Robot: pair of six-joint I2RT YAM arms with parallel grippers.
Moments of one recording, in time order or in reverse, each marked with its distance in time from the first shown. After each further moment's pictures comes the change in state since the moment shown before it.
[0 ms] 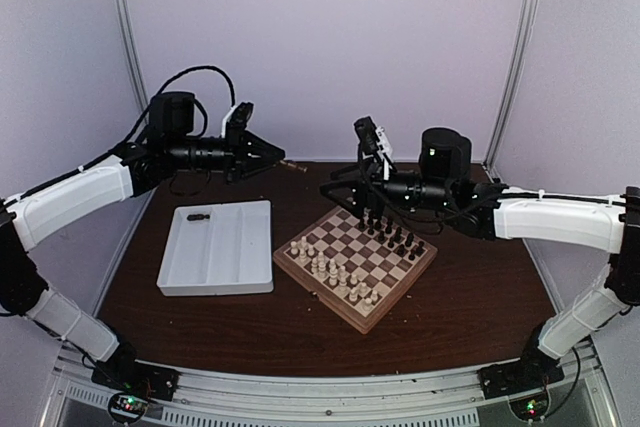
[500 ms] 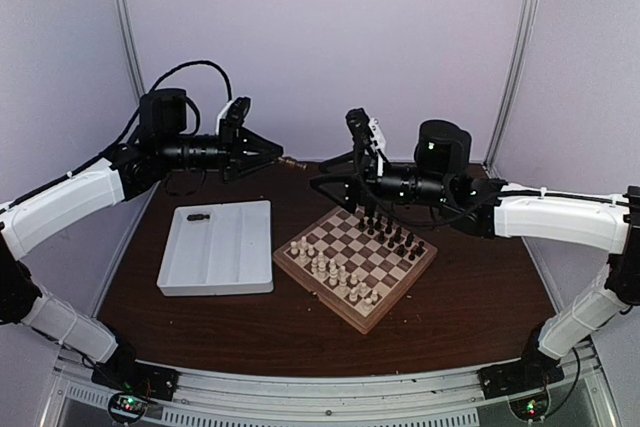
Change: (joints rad) left arm -0.027 -0.072 -0.015 0.021 0.008 -0.030; right arm 0.053 0.002 0.061 0.005 0.008 -0.096
